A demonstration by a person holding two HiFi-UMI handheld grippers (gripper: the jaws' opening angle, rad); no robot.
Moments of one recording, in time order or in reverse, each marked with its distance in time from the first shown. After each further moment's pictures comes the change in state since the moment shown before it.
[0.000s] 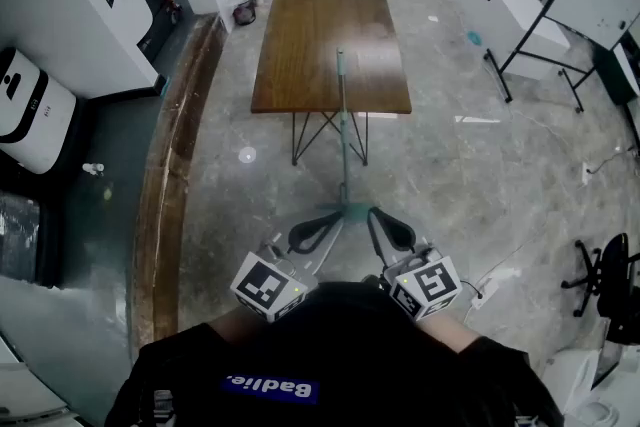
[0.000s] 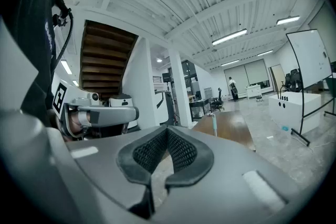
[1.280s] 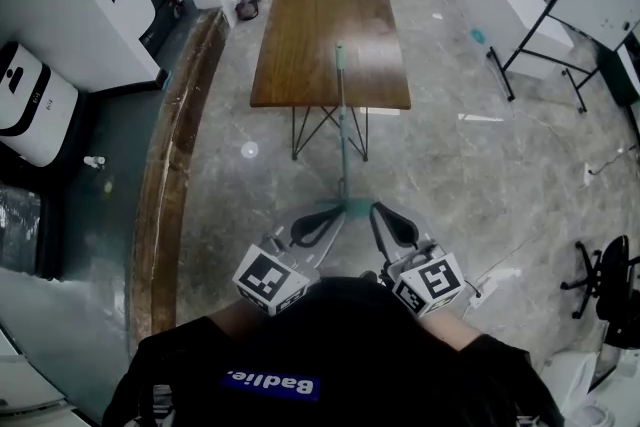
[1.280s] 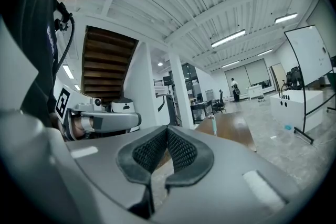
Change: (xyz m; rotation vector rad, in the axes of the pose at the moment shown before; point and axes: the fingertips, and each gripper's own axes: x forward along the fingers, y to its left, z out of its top) left arm 0.015 -0.012 -0.007 -0.017 0.035 0.000; right arm -0.014 -0.012 0.006 0.021 -0.038 0.023
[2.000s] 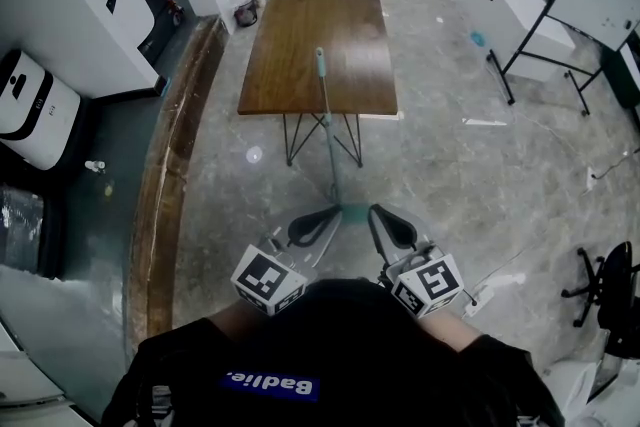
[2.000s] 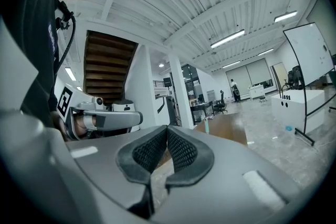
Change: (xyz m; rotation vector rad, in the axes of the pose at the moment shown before) left arm 0.060 -0.024 0.009 0.018 0.017 0.037; right arm -0.032 -0.056 0.009 0.003 -0.012 0.026
